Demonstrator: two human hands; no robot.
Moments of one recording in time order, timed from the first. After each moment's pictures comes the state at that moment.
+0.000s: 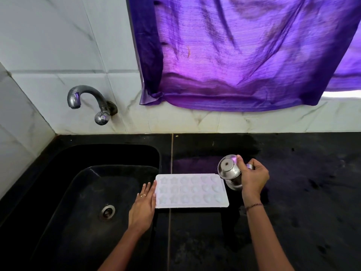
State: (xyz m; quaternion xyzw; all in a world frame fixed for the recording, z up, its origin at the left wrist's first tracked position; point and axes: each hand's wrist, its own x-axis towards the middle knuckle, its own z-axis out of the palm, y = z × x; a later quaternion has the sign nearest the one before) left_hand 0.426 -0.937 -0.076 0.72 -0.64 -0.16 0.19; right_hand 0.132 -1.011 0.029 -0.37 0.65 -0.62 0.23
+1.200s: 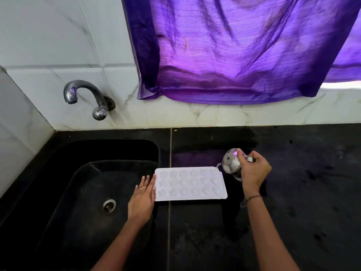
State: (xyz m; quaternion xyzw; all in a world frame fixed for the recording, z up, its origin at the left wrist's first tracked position) left_hand 0.427 -0.937 -0.072 0.73 -0.66 -0.11 0.13; right_hand 0.125 -1.008 0.026 -0.42 0.66 -0.60 0.15
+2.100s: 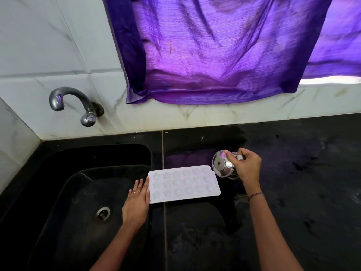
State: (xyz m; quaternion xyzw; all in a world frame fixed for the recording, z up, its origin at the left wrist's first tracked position) left_hand 0.429 -0.938 -0.073 0.73 -0.67 -0.11 0.12; right_hand 0.106 -0.999 0.030 -0.53 0.61 -0.56 0.17
